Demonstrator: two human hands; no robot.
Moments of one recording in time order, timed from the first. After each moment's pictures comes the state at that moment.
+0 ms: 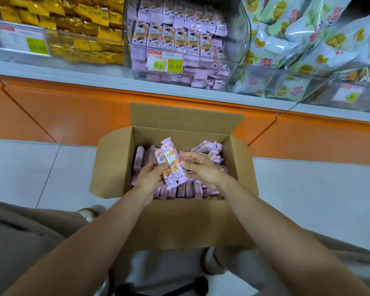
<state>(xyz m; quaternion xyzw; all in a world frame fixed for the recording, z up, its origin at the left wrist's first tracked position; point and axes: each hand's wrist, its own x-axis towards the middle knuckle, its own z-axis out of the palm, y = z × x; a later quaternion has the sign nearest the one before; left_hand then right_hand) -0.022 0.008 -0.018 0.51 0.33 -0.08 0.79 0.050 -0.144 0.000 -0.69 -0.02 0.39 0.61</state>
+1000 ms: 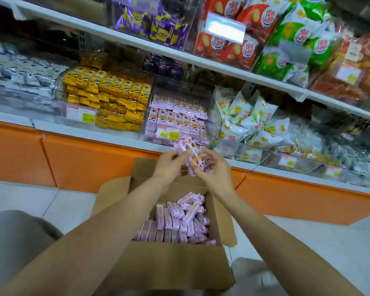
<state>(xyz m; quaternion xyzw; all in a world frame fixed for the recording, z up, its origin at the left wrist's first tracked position) 0.009 0.000 0.168 0.60 0.13 0.06 0.79 0.031 -0.138 0.180 -0.89 -0.17 -0.10 0.42</state>
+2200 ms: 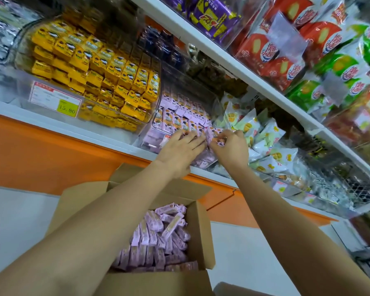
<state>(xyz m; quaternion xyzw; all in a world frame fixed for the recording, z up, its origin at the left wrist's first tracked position) 0.127 0.058 0.153 0.96 -0.19 0.20 0.02 0.176 -0.091 0.218 -0.98 -0.07 -0.19 0.06</state>
